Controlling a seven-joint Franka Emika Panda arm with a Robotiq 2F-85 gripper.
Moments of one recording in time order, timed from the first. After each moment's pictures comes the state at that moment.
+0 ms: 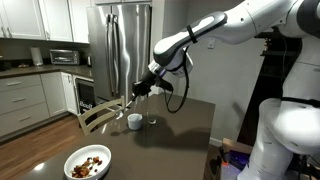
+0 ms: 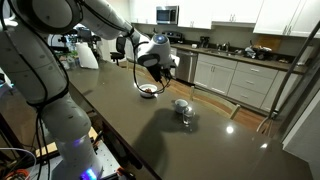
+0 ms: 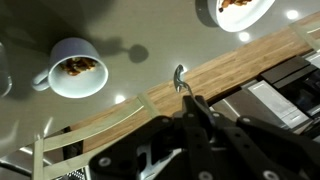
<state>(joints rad) 0.12 -0.12 -0.04 -2.35 0.71 2.72 -0.25</state>
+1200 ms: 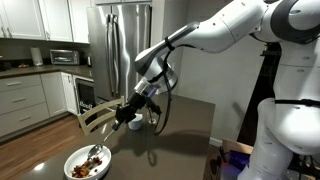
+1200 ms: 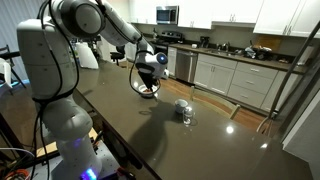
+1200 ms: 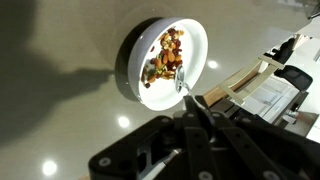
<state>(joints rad) 0.17 0.09 0.03 -2.25 1.20 2.49 -0.64</state>
